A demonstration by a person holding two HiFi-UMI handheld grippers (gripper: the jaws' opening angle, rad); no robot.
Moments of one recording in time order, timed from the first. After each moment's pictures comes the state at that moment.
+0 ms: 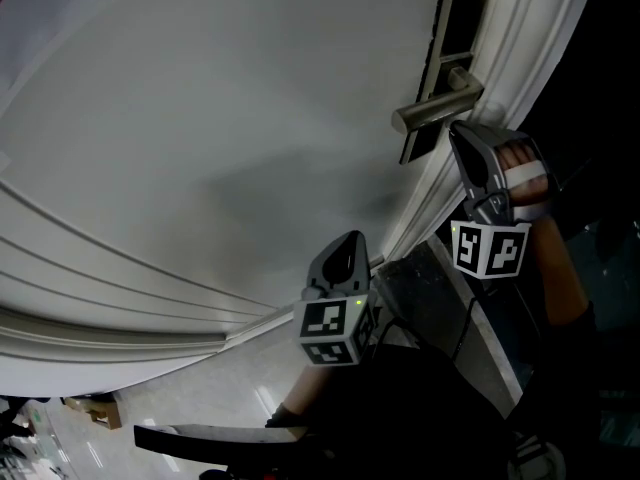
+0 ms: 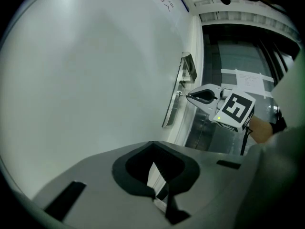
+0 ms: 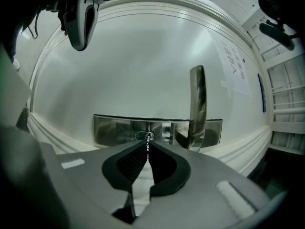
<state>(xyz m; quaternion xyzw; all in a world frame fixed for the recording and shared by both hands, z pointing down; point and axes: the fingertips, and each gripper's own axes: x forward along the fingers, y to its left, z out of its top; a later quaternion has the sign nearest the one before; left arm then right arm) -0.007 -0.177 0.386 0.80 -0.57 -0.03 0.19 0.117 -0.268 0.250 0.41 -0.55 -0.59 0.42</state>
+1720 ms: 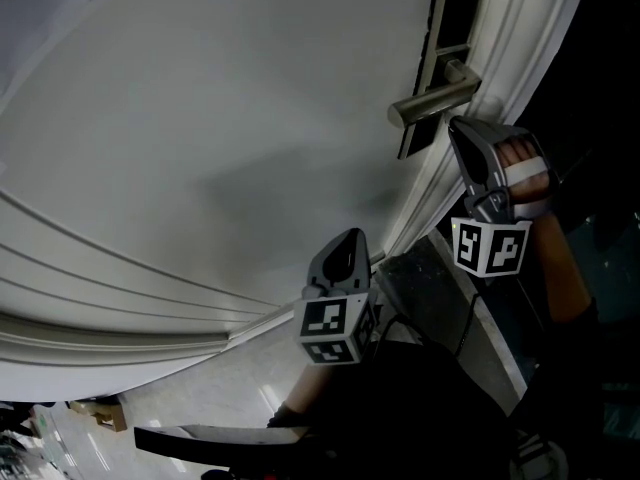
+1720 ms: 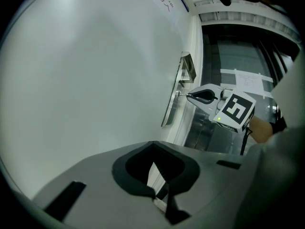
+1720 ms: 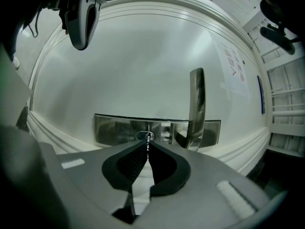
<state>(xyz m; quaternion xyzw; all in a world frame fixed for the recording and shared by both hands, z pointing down) -0.004 -0.178 0.388 0.80 -0.57 -0.03 0.19 0.120 -0.267 0.253 0.41 -0.55 -0.60 0.42</state>
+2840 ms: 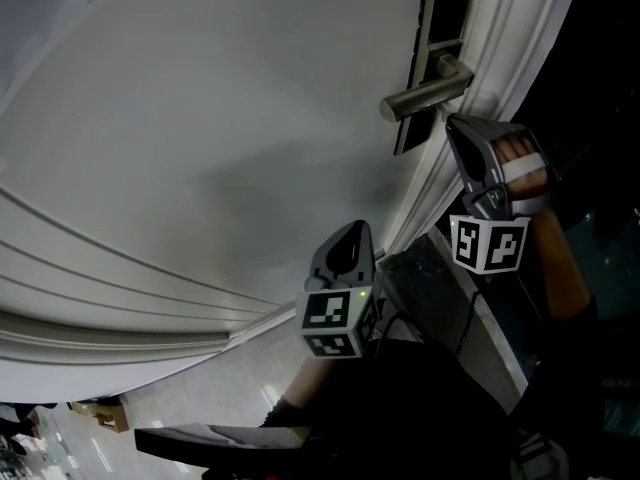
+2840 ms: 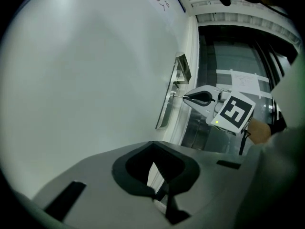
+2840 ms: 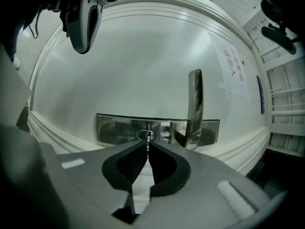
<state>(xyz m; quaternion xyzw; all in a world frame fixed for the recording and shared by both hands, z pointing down) 0.009 -0.182 0.379 0.81 -0.55 -0.03 0.18 0.123 -0.265 0.255 0.41 -0.55 -0.60 0.42</state>
